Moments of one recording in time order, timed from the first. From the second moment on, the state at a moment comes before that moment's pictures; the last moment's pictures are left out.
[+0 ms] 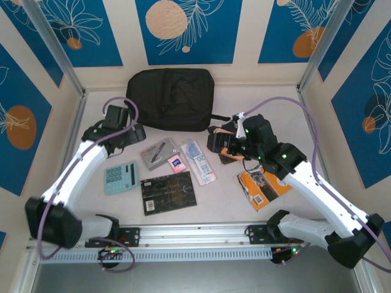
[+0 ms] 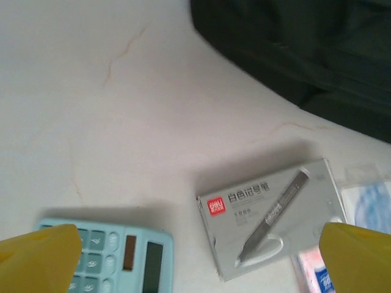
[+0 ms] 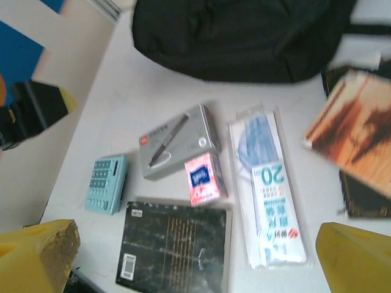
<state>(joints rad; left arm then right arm) -0.23 1.33 1.15 -0.81 -0.19 -0.56 0.64 1.06 1.10 -0.67 -0.10 0.65</state>
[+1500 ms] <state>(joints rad) 0.01 2.00 1.41 -0.33 0.37 -0.97 0.44 2.35 2.24 -0.99 -0.17 1.13</state>
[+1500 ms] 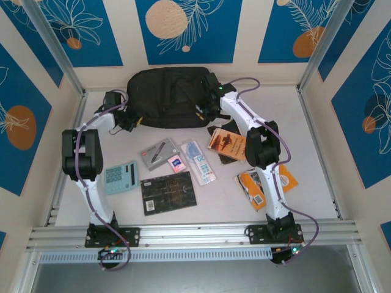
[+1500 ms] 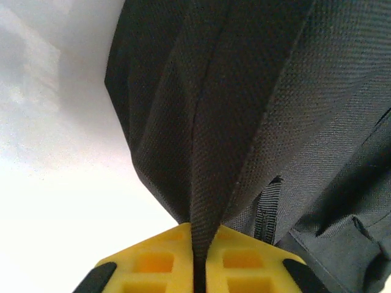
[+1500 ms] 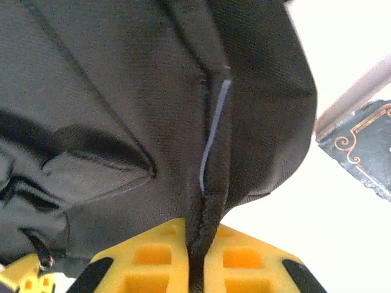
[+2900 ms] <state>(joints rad) -0.35 1.23 1.26 -0.60 0.28 -0.78 0.56 2.07 2.60 -1.70 0.35 0.64</state>
